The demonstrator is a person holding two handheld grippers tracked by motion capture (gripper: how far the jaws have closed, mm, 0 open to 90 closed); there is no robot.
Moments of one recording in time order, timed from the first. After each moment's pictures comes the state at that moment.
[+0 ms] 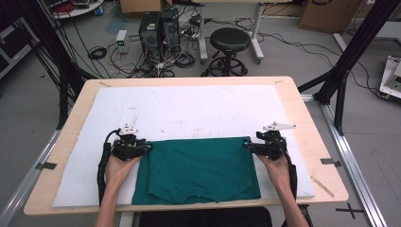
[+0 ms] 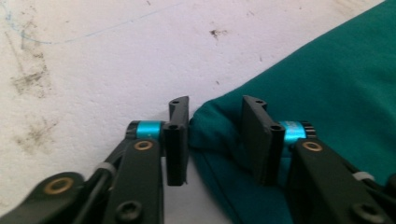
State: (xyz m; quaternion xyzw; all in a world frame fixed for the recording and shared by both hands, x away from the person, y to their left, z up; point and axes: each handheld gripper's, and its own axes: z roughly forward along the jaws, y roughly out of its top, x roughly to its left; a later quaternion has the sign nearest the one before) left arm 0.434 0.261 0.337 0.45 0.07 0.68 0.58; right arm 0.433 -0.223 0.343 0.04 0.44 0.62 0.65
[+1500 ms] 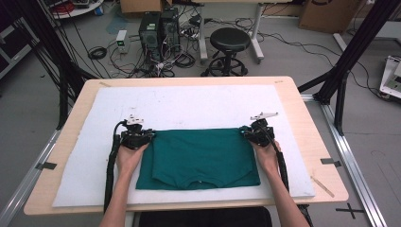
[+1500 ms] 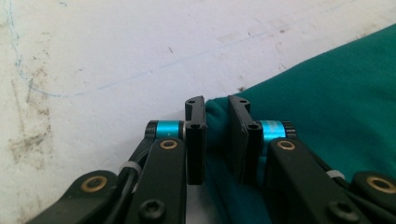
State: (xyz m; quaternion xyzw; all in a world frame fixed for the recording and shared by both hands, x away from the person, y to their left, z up) left arm 0.440 0.246 0.376 0.40 0.08 0.68 0.62; right arm 0.451 -0.201 0.397 0.09 0.44 0.59 0.68
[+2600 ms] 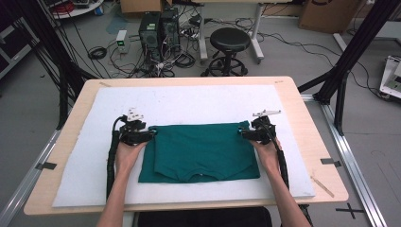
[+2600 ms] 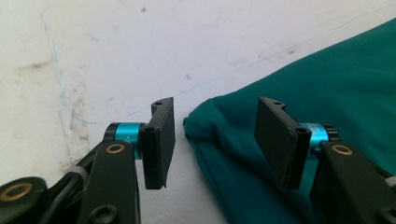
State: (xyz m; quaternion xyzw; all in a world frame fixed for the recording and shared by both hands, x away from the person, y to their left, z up) left arm 0.416 0.245 0.370 0.37 0.07 0.70 0.60; right arm 0.441 -0.203 0.394 0.10 0.42 0.61 0.67
